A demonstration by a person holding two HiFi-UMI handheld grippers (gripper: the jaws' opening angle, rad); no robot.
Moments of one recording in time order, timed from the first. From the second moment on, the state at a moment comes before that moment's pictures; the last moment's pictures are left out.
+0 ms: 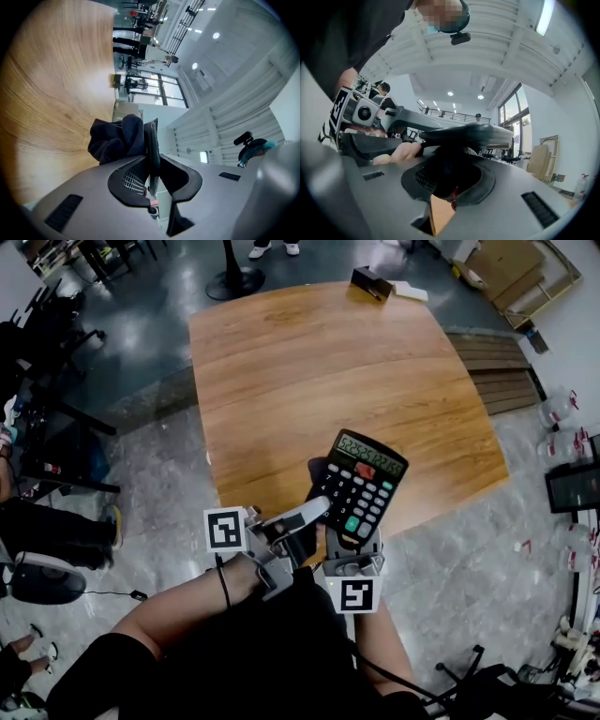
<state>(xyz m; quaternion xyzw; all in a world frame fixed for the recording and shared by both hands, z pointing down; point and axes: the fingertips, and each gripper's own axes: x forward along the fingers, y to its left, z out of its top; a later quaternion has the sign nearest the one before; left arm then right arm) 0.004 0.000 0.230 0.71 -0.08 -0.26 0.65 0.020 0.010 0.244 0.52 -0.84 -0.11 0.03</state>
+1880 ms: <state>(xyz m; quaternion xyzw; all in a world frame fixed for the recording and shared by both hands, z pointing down) -0.004 -0.026 0.279 0.70 -0.13 -0.26 0.65 0.075 0.045 0.275 0.56 -0.82 -0.10 0.09</state>
